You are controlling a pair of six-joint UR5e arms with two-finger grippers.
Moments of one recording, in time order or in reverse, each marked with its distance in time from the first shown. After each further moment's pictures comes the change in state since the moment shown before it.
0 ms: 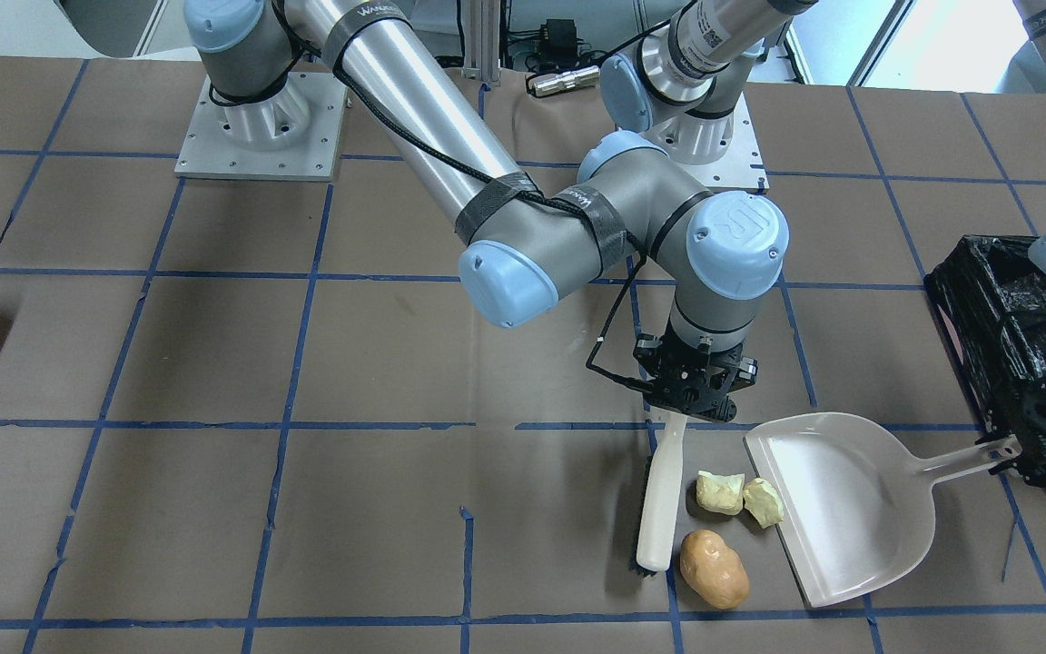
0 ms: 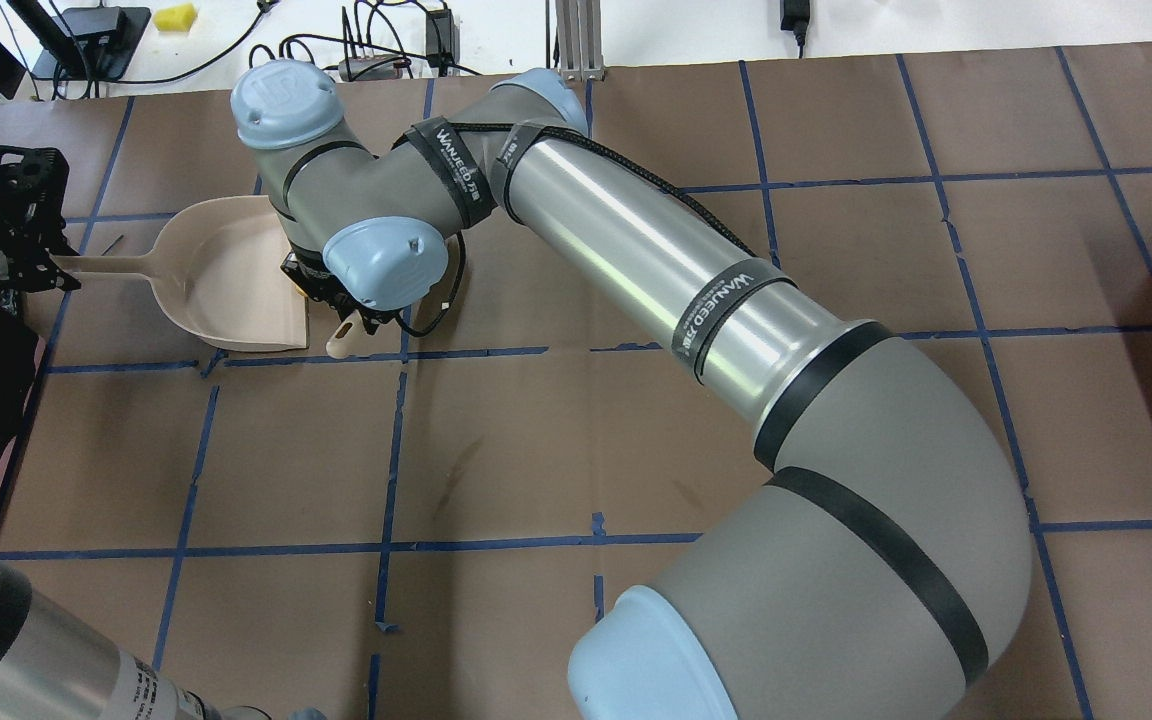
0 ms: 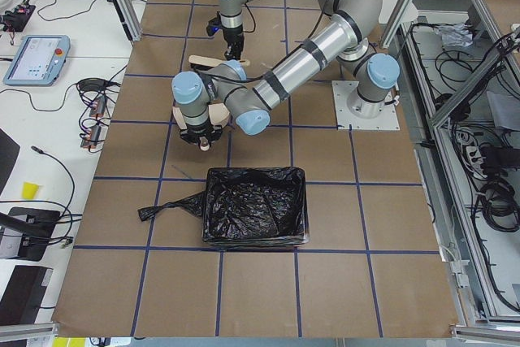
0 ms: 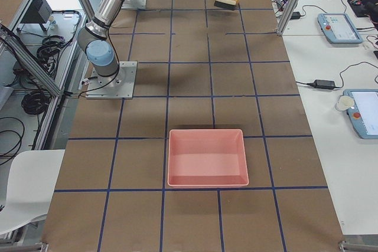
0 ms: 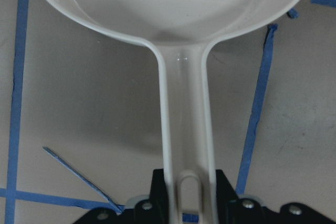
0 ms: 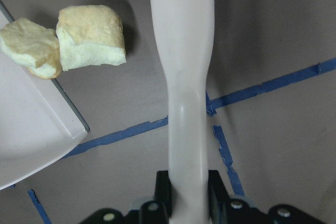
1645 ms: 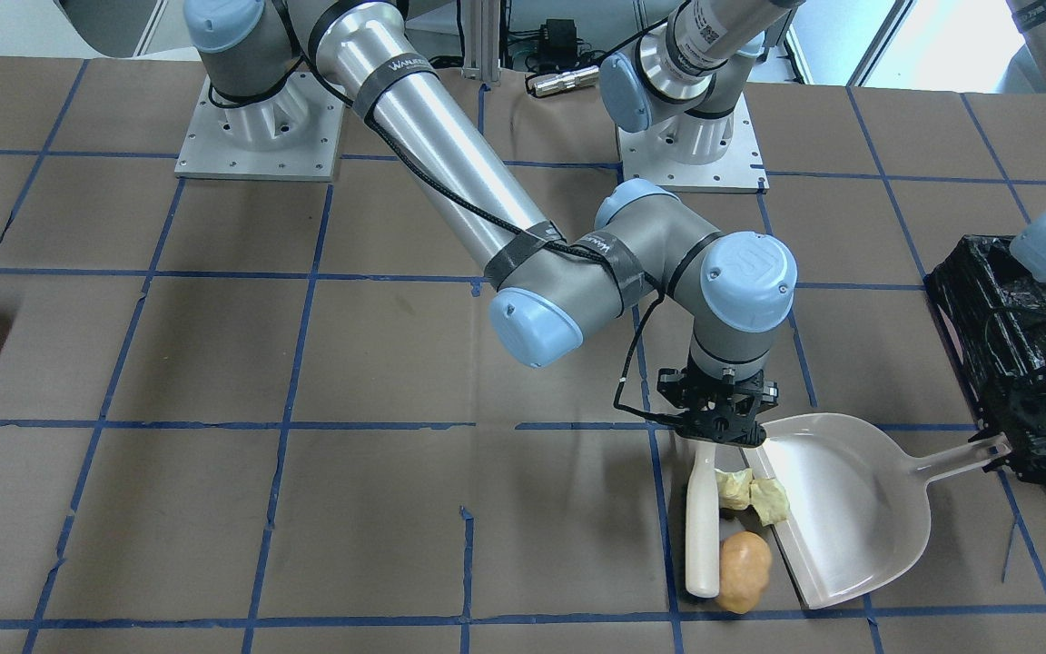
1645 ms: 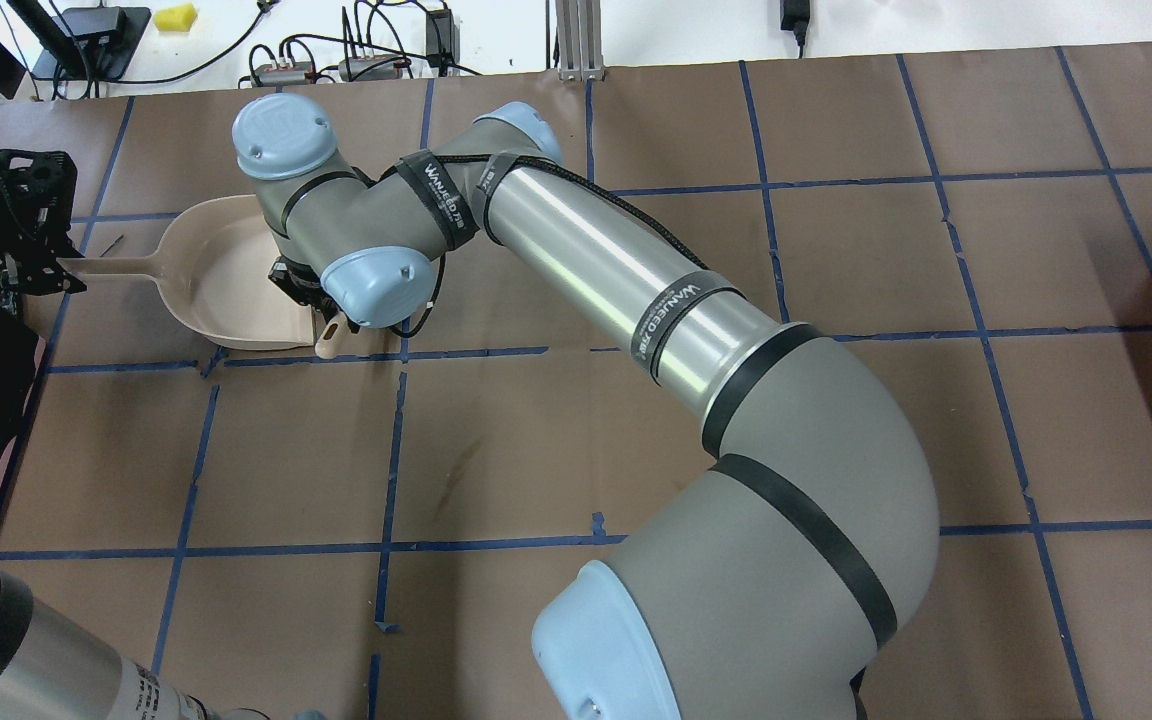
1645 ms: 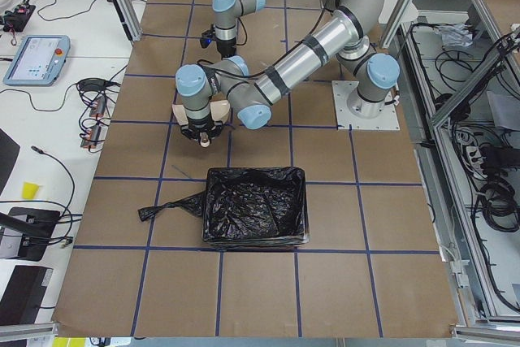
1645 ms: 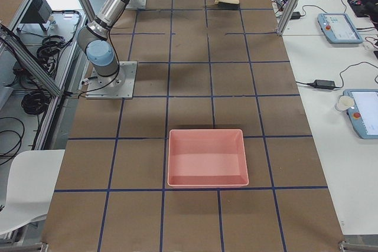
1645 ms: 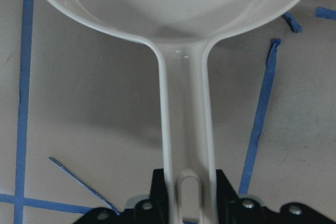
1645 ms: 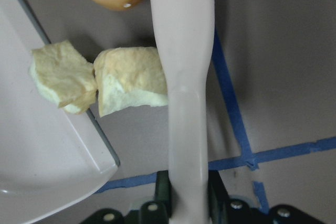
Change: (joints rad) left arm -0.006 0.023 -0.042 0.035 0.006 -0.033; right arm 0.037 0.107 -0.075 -0.106 0.030 -0.084
